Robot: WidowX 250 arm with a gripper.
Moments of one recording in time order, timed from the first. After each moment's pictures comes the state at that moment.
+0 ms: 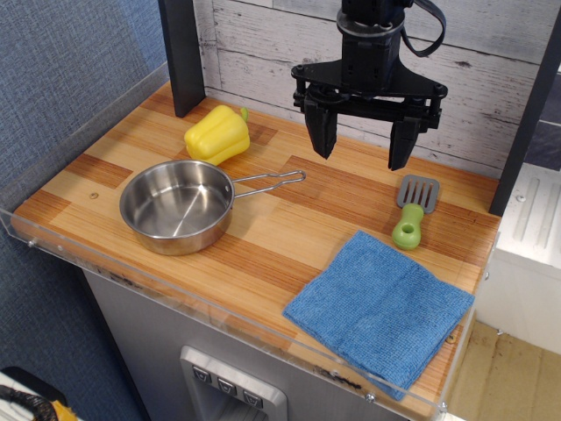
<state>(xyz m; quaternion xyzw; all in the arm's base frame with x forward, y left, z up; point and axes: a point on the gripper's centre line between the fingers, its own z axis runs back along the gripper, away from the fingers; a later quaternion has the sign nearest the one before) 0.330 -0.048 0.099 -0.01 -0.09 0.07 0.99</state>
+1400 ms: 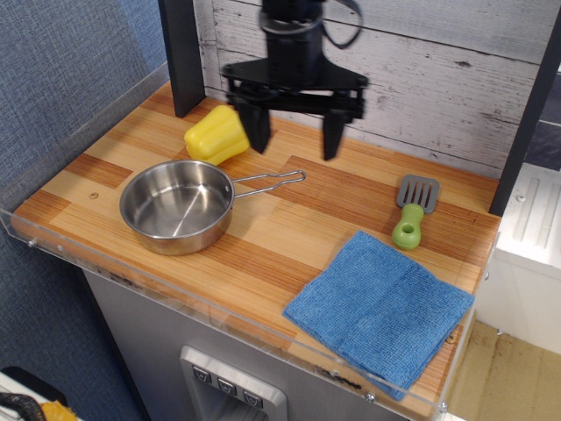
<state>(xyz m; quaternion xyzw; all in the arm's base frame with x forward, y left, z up) 0.316 0.012 0.099 0.00 -0.10 0.13 0.99</state>
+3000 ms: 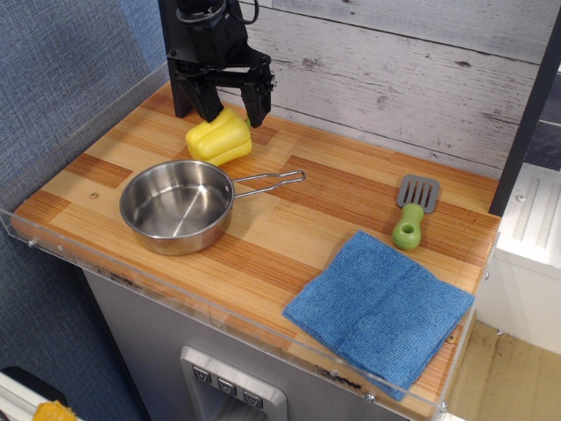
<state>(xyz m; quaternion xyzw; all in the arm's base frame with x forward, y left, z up) 0.373 0.099 0.057 -0.06 -0.10 0.02 0.99</state>
